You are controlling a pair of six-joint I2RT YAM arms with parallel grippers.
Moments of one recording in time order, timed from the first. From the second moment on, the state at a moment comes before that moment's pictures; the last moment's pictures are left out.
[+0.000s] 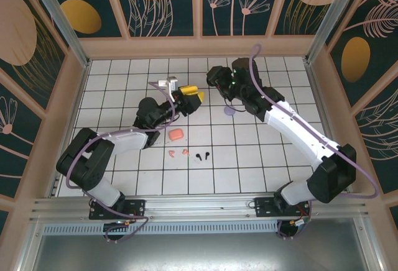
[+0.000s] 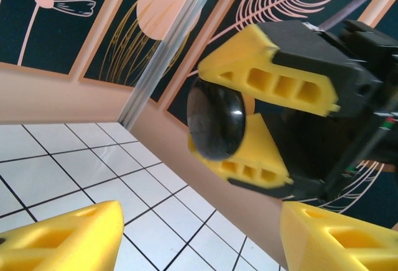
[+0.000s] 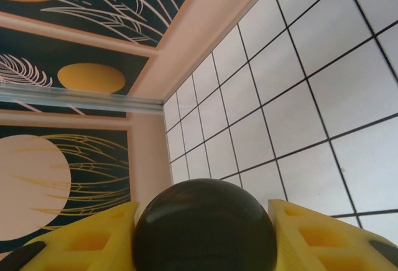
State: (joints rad) left arm -0.56 1.62 0.73 1.10 0.46 -0.69; right arm 0.61 1.43 1.31 -0.32 -0.06 1.20
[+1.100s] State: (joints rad) left arm -0.56 1.74 0.85 1.22 0.44 -0.75; right arm 0.69 1.49 1.35 -0.30 0.02 1.25
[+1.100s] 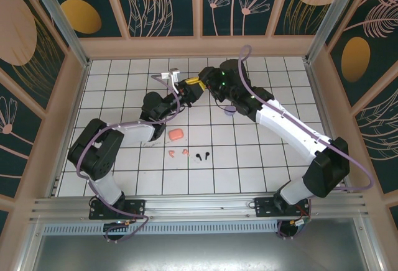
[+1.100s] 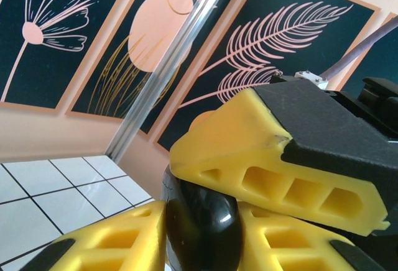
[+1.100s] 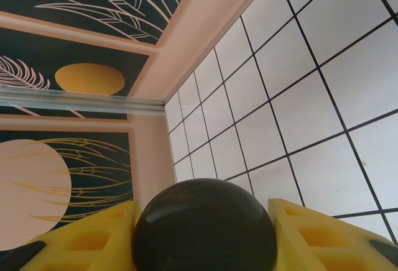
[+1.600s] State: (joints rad) left arm -0.56 1.76 0.85 1.25 0.44 -0.75; right arm 0.69 1.49 1.35 -0.30 0.03 1.27
